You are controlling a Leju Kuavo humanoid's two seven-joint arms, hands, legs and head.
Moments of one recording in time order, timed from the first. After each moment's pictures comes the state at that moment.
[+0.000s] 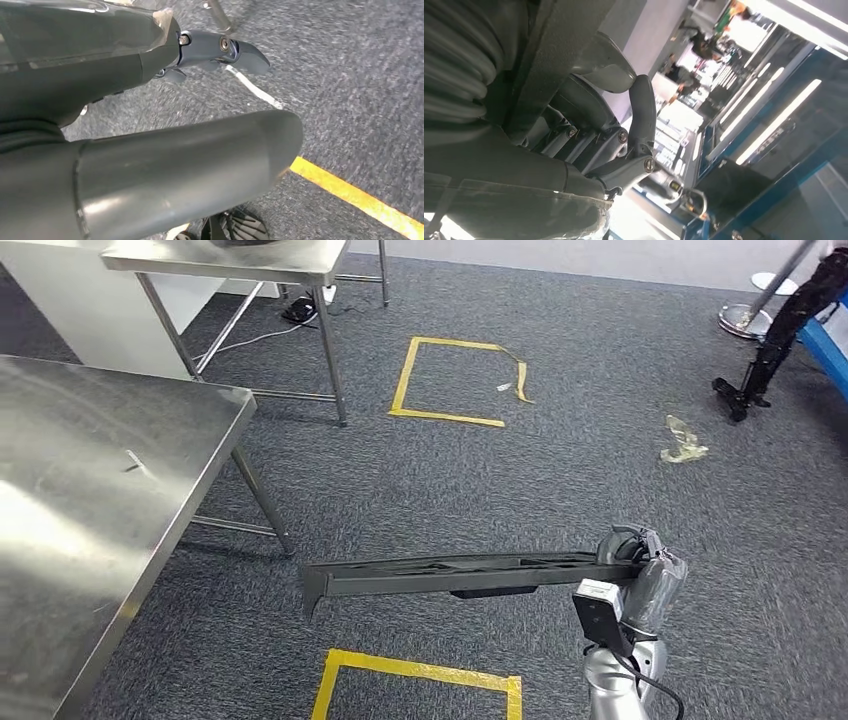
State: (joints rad) left arm -0.11 -0.18 1.13 -0.21 -0.72 0.27 -0.30; right arm -0.11 0.15 -0.11 -1.30 0.58 -0.69 -0.67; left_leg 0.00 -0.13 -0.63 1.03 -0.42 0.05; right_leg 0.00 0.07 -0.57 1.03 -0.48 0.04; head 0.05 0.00
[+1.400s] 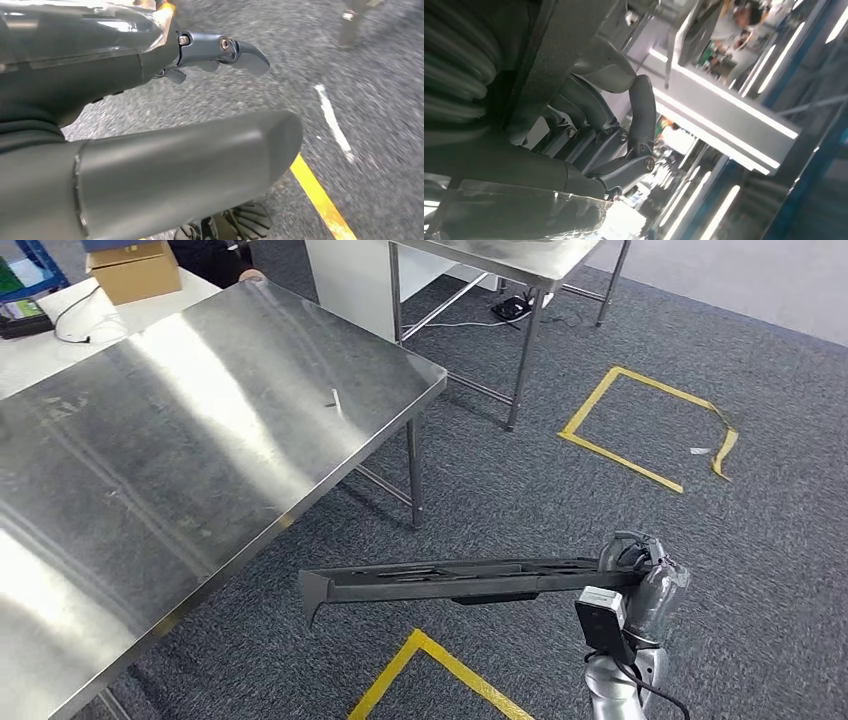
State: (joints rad) left arm -0.10 -0.18 1.13 -0.21 -0.73 0.26 -0.31; right arm -0.07 0.16 -0.12 -1.34 0.59 -0.69 -0.67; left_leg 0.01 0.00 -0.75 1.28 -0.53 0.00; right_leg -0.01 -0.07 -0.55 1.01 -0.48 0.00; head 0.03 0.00
